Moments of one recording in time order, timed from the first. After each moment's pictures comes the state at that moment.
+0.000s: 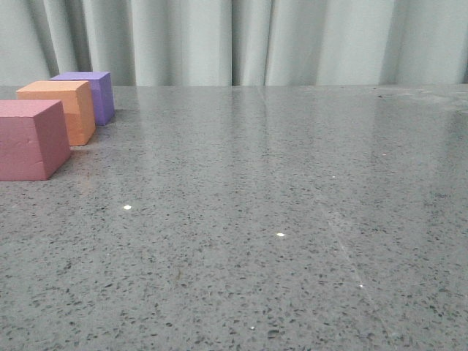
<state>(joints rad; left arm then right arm) -0.04 0.00 0.00 0.13 -0.05 -0.08 0.13 0.71 -0.81 -0.05 1.03 0.18</state>
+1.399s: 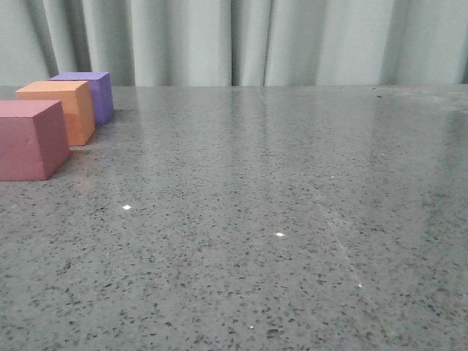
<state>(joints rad) -0.04 0.00 0.00 0.13 -0.05 -0.08 0.13 0.27 -0.13 -0.08 -0.07 0.18</state>
